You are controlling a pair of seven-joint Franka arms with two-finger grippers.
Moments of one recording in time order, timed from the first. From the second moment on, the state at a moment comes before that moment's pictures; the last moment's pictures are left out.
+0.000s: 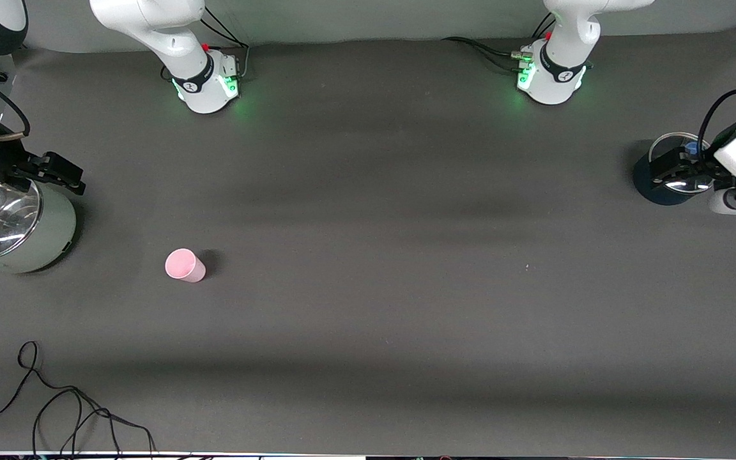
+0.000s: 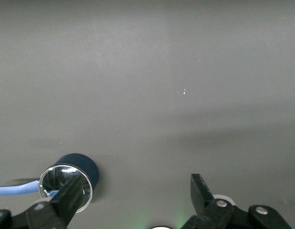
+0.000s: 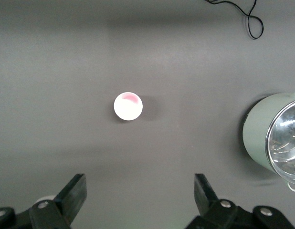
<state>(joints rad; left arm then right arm) -0.07 0.08 -0.02 -1.47 0.04 1.47 0.02 0.07 -0.05 -0.04 -1.66 -0.06 1.61 0.11</state>
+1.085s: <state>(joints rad) -0.11 0.08 0.03 -1.53 -0.02 1.50 0.06 0.08 -0.04 -0.02 -1.61 -0.06 1.61 0.11</state>
